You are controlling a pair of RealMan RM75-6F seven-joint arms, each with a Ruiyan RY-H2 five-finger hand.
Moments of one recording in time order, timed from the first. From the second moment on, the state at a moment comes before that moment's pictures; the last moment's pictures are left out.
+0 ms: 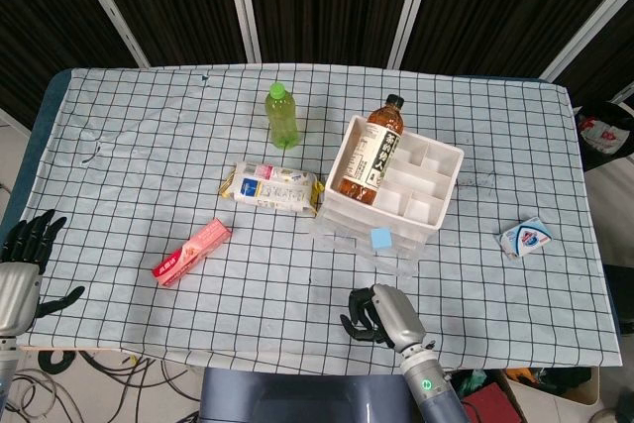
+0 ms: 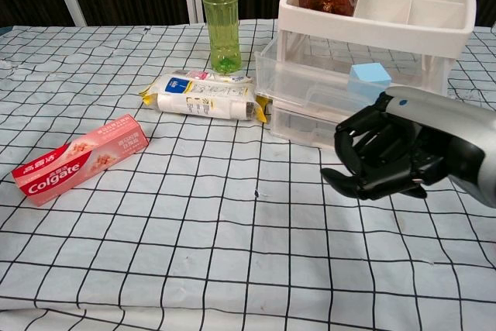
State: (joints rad) left arm -0.10 -1.19 -0.04 -1.56 1.56 1.55 0.00; right arm 0.37 -1.62 0.09 -2.18 -1.04 1.29 -0.35
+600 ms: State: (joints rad) left arm -0.10 -1.19 -0.06 -1.56 1.53 1.53 0.00; right arm 0.46 -1.76 0.22 -2.09 -0.88 1.27 -0.39
